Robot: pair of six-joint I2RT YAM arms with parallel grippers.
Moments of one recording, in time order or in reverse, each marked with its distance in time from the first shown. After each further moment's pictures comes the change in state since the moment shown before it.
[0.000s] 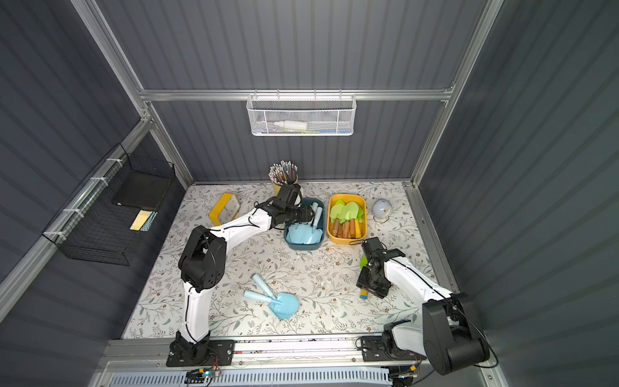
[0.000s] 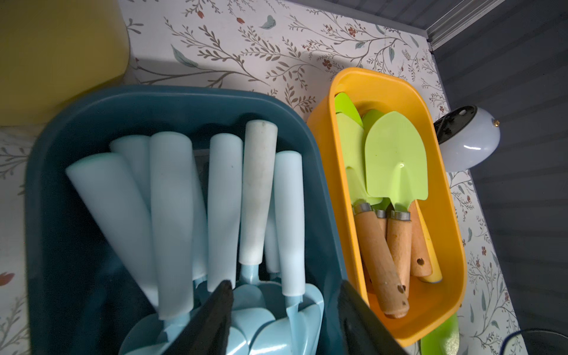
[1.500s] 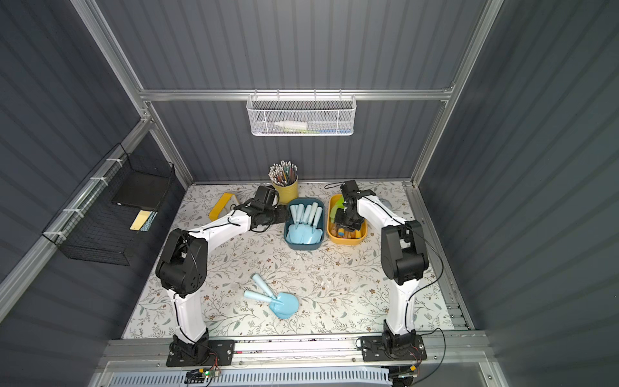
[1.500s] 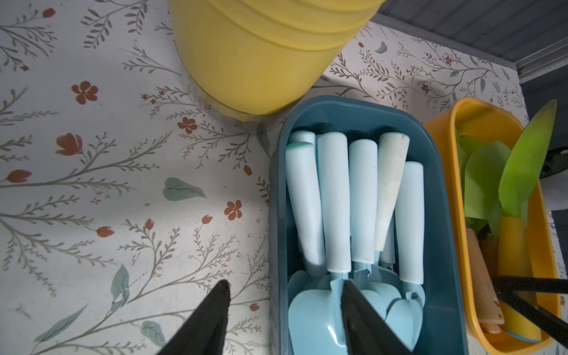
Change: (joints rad) left arm 0.135 -0.144 -0.205 -0.011 -0.092 0.020; right arm 0.027 0.731 0.952 -0.018 -0.069 -0.217
